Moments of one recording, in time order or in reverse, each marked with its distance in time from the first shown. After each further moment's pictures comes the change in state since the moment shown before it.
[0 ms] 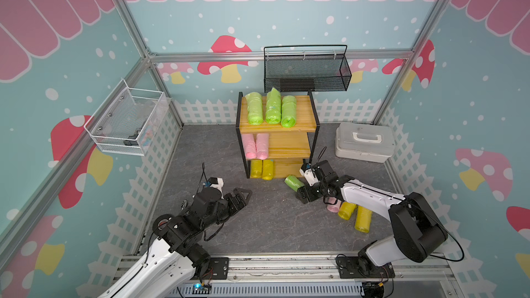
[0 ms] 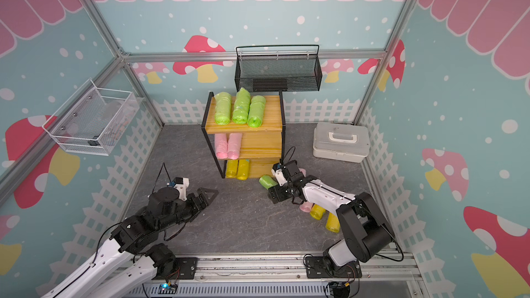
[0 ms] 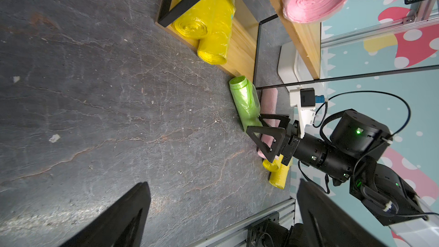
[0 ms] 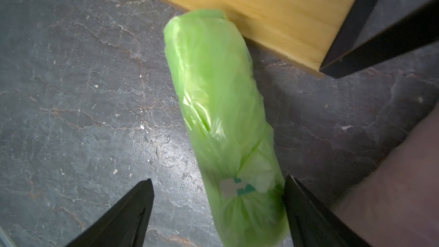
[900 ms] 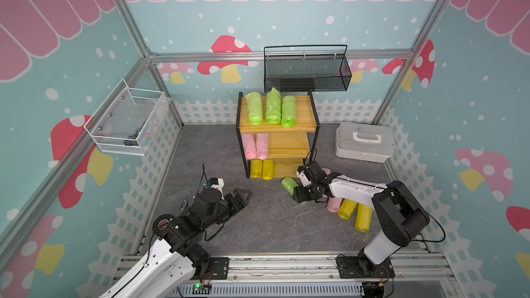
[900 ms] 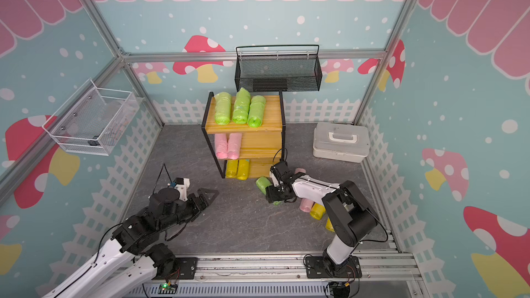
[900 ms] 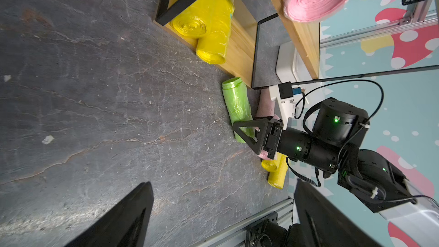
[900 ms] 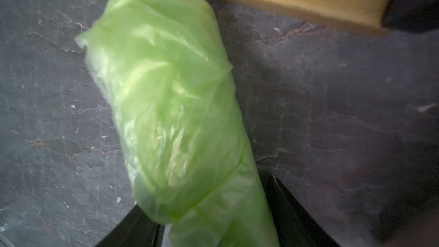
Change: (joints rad) left arm 0.000 -0.003 -0.026 0.027 0.004 -0.006; right arm 0.076 0.143 0.090 -0.064 0.032 0.217
